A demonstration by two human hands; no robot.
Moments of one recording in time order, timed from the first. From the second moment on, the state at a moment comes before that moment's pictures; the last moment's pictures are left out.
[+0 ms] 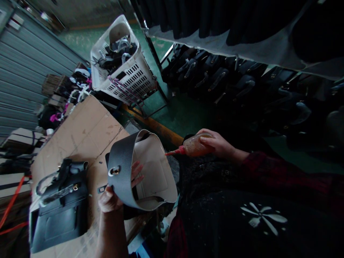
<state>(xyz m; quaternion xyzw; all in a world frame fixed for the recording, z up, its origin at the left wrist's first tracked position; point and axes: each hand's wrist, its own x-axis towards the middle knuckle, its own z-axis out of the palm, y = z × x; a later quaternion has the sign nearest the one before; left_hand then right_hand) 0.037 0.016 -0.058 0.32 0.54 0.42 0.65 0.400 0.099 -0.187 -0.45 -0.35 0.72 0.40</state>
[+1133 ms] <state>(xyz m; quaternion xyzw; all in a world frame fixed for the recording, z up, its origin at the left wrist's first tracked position) 0.027 0.010 -0.062 0.25 0.61 0.50 0.57 0.408 0.068 -0.181 -0.42 -0.33 0.78 0.33</state>
